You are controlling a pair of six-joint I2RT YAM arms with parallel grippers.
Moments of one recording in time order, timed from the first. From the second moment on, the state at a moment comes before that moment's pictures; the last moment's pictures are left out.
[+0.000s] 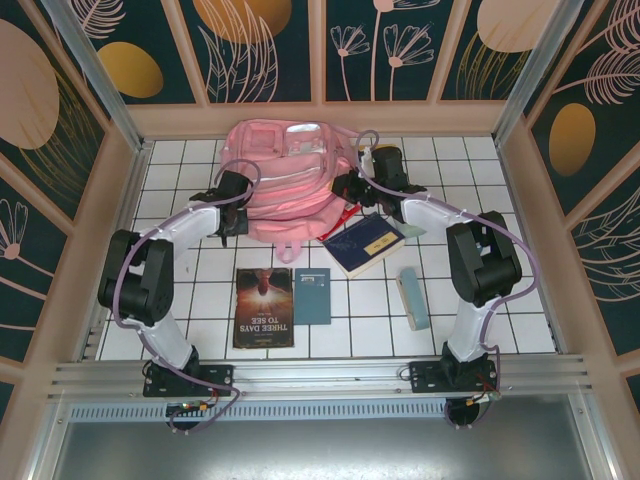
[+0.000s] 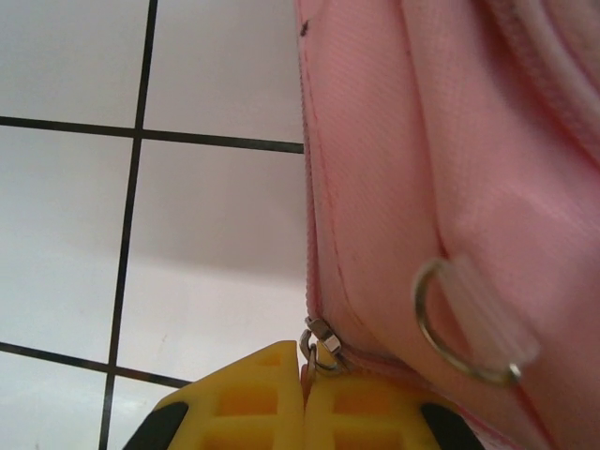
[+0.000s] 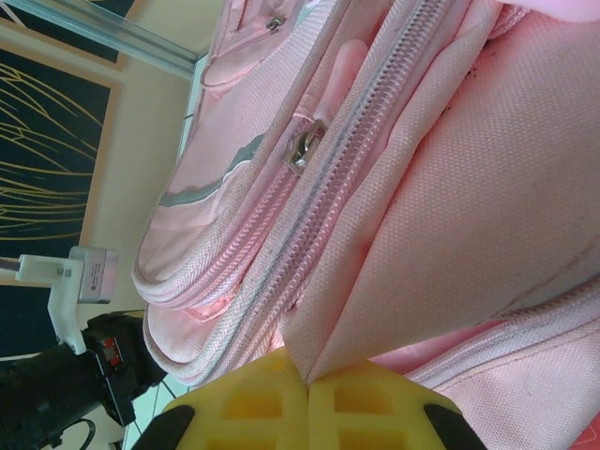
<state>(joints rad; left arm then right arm) -0.28 1.75 1.13 -0.57 -0.30 -0.36 0.40 1.85 1.23 0.07 -0.54 0.71</state>
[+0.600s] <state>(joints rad) -0.14 1.51 1.10 -0.66 -0.29 -0.39 0.37 1.85 1.28 0.10 -0.50 0.71</state>
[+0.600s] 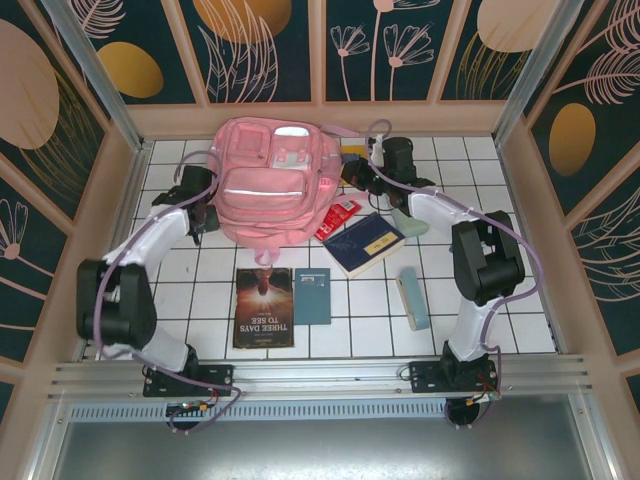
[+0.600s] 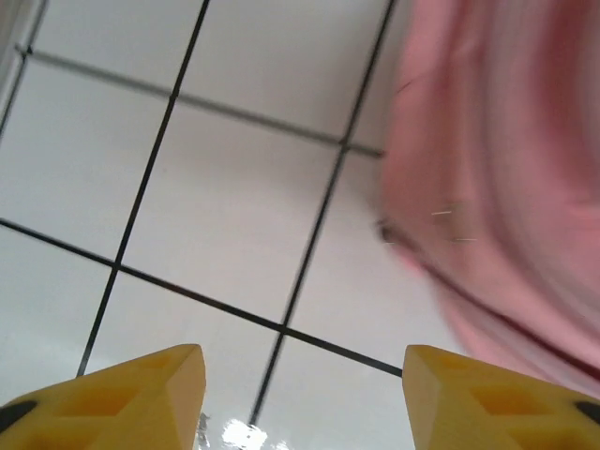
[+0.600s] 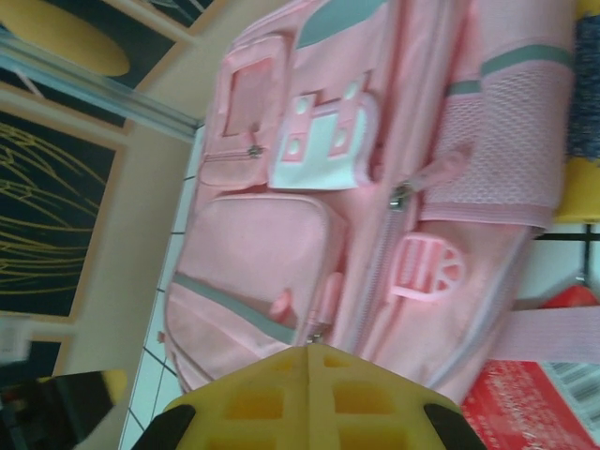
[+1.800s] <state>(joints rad) -0.60 1.81 1.26 -0.36 -0.48 -0.08 0.41 1.41 0.70 0.30 -0.37 0.81</state>
